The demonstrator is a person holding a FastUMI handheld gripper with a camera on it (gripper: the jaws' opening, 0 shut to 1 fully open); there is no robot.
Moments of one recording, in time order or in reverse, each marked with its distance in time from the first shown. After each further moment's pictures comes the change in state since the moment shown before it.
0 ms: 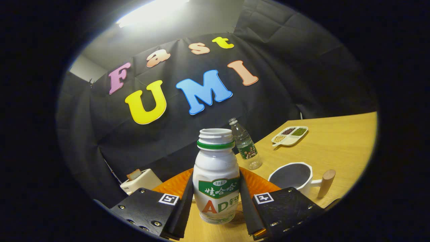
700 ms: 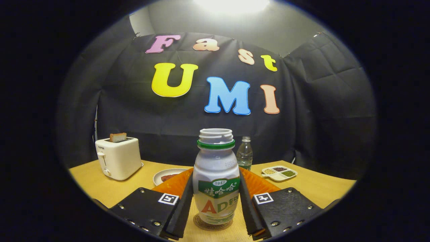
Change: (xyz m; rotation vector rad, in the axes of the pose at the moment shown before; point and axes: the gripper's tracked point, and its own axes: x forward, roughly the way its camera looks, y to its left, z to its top) arm 0.004 0.027 0.004 -0.495 -0.054 -0.010
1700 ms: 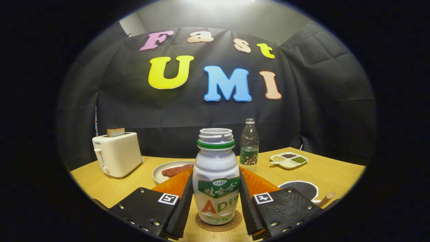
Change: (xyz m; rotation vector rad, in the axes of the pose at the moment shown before) arm 0.024 0.009 -0.050 0.104 0.062 0.035
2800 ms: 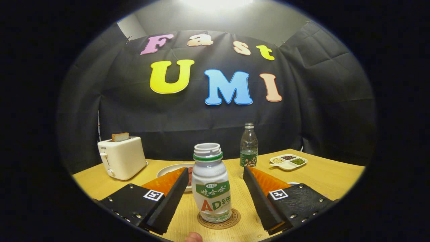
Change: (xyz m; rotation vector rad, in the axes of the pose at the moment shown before) arm -0.021 0.001 0.026 0.015 -0.036 0.020
